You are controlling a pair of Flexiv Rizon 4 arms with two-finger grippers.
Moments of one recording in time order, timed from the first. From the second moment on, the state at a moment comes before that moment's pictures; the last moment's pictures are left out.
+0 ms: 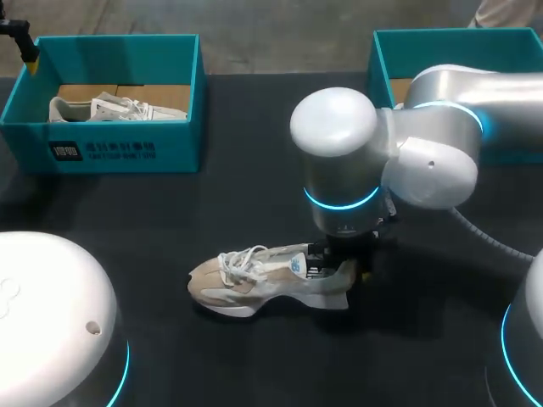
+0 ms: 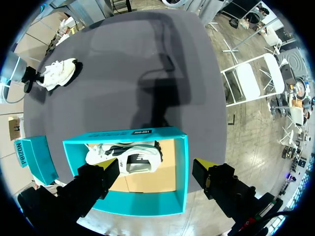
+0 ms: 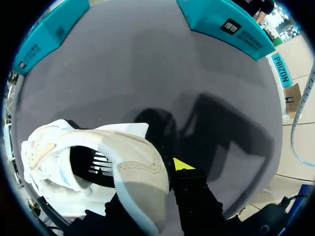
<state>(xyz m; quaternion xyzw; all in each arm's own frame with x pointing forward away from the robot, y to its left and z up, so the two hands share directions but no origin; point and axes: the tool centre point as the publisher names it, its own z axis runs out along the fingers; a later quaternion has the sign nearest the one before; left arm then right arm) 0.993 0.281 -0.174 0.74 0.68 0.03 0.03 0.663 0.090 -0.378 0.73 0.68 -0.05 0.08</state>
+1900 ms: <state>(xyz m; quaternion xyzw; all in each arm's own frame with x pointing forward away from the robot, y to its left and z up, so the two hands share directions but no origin) 0.993 0.281 -0.174 0.74 0.68 0.03 0.03 0.673 0.082 -0.275 0.56 0.82 0.10 0.07</state>
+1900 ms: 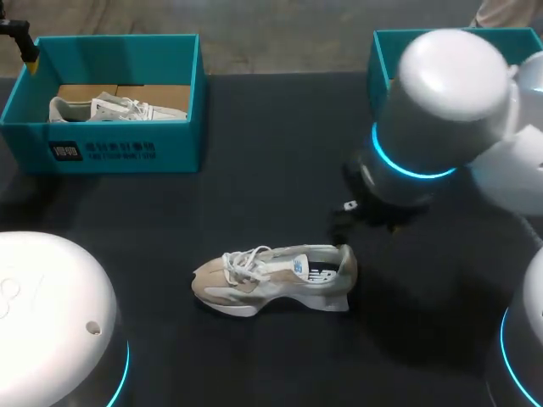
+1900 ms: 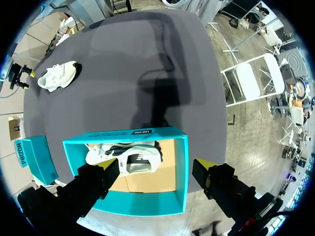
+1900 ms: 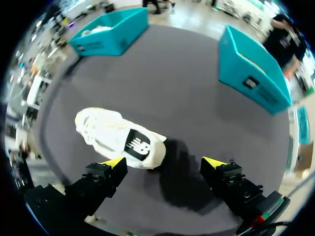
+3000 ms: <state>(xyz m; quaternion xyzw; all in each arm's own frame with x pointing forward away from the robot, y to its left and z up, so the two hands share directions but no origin) 0.993 0.281 -0.174 0.74 0.68 0.03 0.03 0.672 0.027 -0.293 0.23 0.94 0.27 0.00</state>
